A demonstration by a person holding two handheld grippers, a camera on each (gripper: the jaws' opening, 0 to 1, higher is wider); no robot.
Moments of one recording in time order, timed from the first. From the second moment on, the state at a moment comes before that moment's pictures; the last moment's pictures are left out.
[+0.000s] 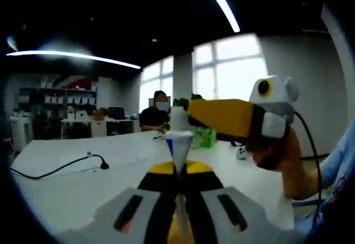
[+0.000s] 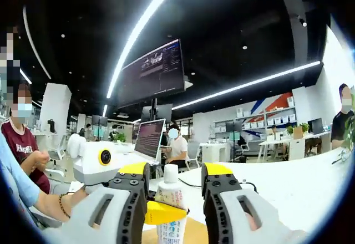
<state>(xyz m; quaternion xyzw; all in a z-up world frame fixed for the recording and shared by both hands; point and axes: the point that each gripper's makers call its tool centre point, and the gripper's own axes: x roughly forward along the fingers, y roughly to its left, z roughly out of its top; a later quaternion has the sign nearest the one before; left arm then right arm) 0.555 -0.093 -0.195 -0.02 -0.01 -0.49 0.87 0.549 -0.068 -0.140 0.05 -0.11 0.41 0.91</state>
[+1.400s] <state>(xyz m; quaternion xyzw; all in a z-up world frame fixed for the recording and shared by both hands) 0.525 -0.105 -0.201 -0.06 0.01 -0.62 0.78 0.531 -0.063 -0.141 0.00 -0.11 0.49 0.87</state>
